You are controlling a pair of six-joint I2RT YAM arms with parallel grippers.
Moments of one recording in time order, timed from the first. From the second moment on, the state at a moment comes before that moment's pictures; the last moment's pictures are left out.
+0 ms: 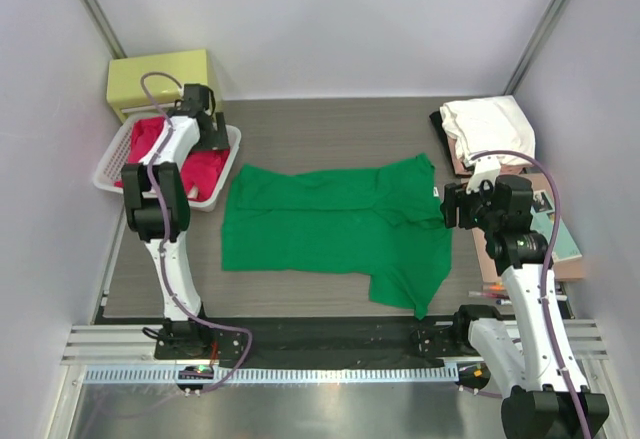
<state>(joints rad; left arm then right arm) 0.00 2.05 1.74 -0.61 -0.30 -0.13 -0.05 0.76 0.74 -0.53 -0.22 -0.18</state>
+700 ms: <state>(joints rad) -0.01 2.12 1.70 -0.65 -0.19 -0.11 -0.05 0.78 0.74 -0.52 -0.20 -0.18</state>
